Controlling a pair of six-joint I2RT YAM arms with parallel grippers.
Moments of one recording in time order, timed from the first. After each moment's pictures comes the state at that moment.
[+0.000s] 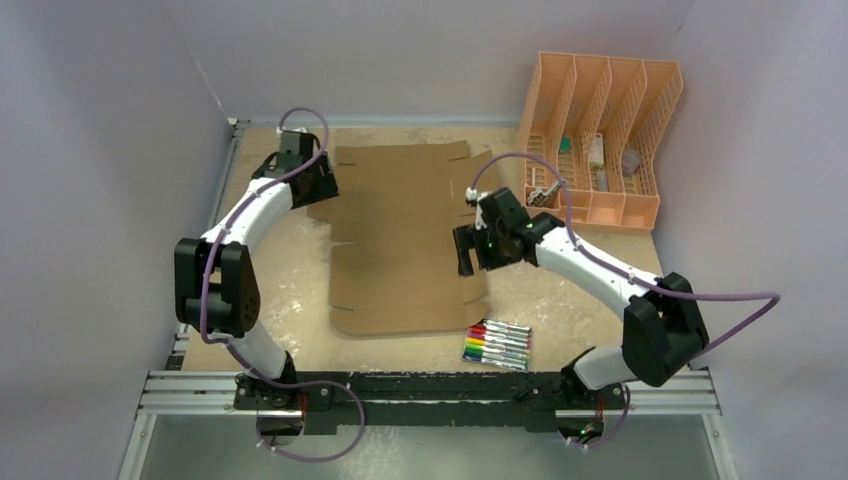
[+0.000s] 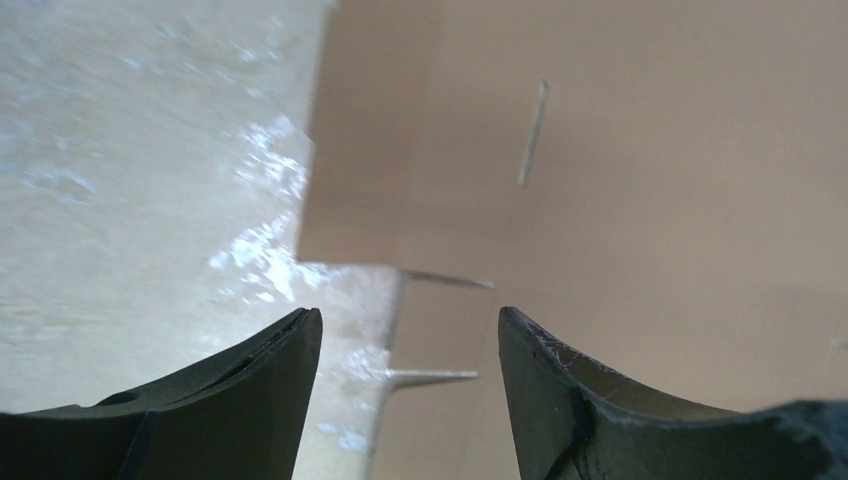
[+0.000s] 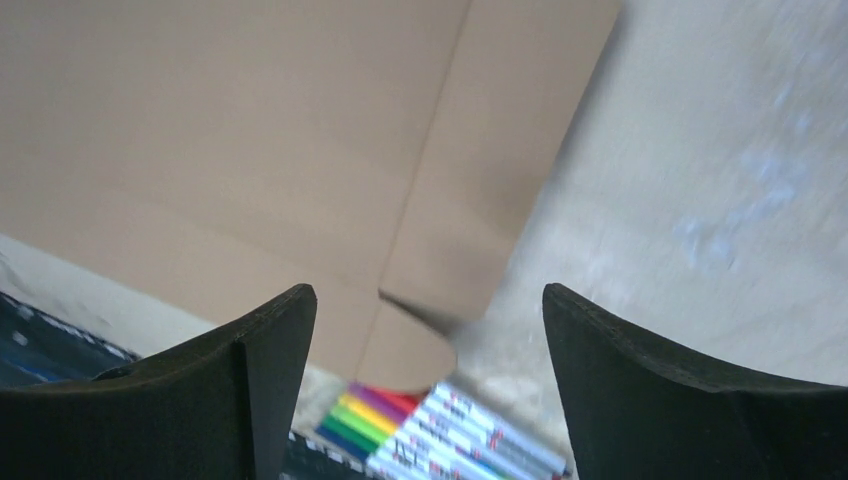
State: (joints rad) left arm -0.09 1.67 1.30 -0.48 -0.14 -0.41; right arm 0.54 1.46 1.05 -0.58 -0.11 0.28
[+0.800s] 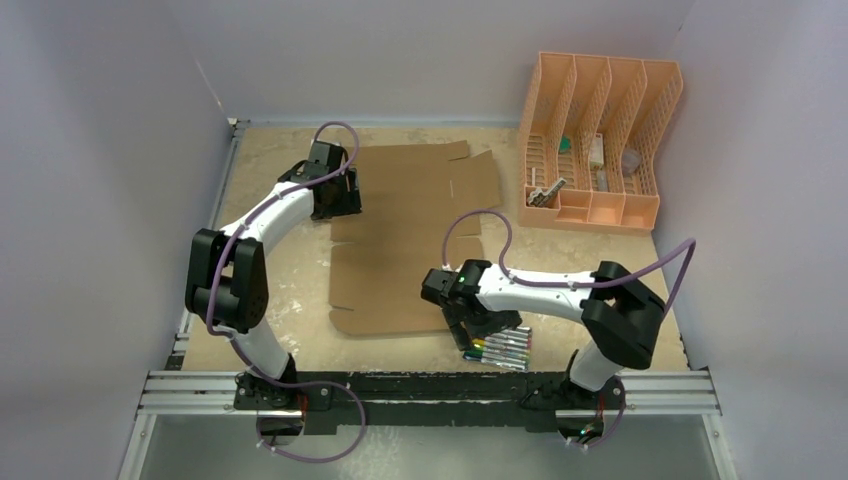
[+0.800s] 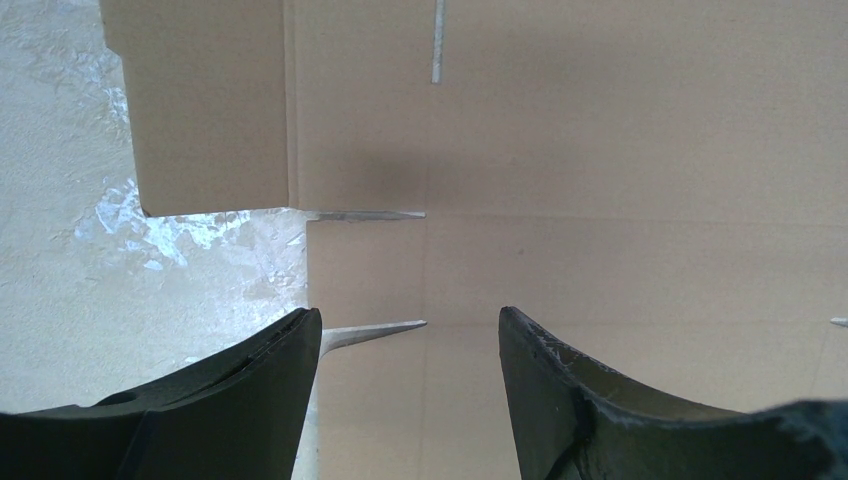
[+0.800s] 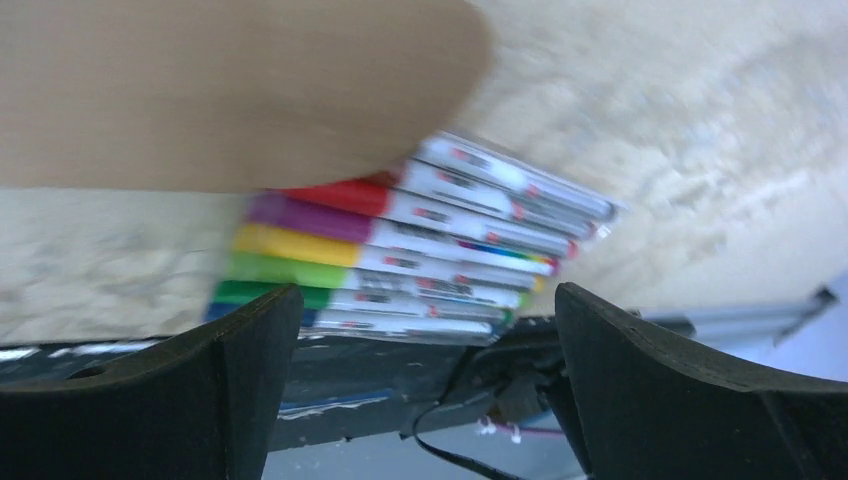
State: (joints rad) left arm -0.25 1.72 1.27 -0.51 -0.11 -0.38; right arm 1.08 1.61 1.01 -1.06 0.26 0.71
